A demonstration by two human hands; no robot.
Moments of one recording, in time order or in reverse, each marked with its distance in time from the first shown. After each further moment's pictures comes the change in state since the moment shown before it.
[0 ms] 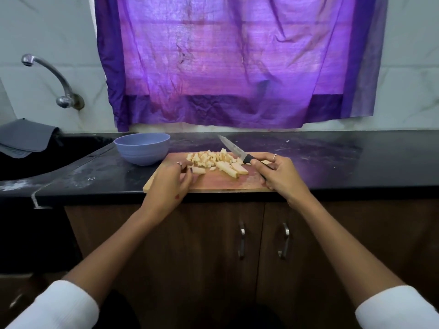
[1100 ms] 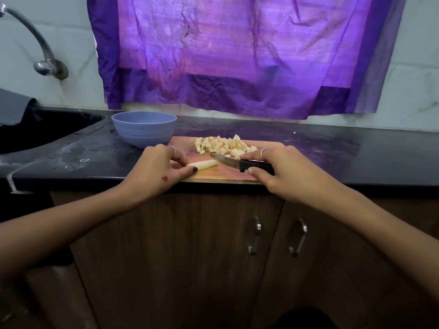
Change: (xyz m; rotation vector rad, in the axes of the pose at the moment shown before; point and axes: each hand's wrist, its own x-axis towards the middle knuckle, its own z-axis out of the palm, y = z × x) left_hand 0.008 -0.046 -0.032 -0.021 -0.165 -0.067; right_hand -0.024 -0.069 0.041 -0.890 -0.281 -0.201
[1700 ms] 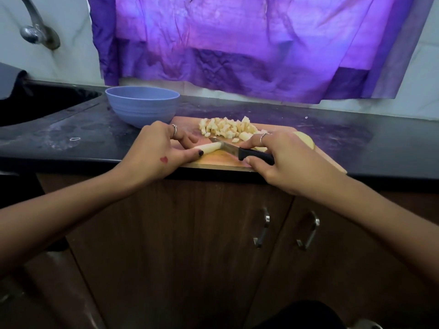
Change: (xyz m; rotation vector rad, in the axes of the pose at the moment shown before) left_hand 0.006 -0.004 0.008 -0.203 0.001 -0.050; right_hand 0.016 0.000 0.024 -0.044 -0.009 -0.012
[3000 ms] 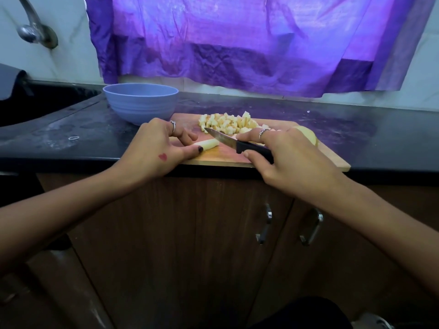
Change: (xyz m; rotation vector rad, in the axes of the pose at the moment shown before) left_hand -0.001 -0.002 0.001 0.010 -0.005 0.010; right_hand -0.006 -0.006 0.004 0.018 0.127 -0.070
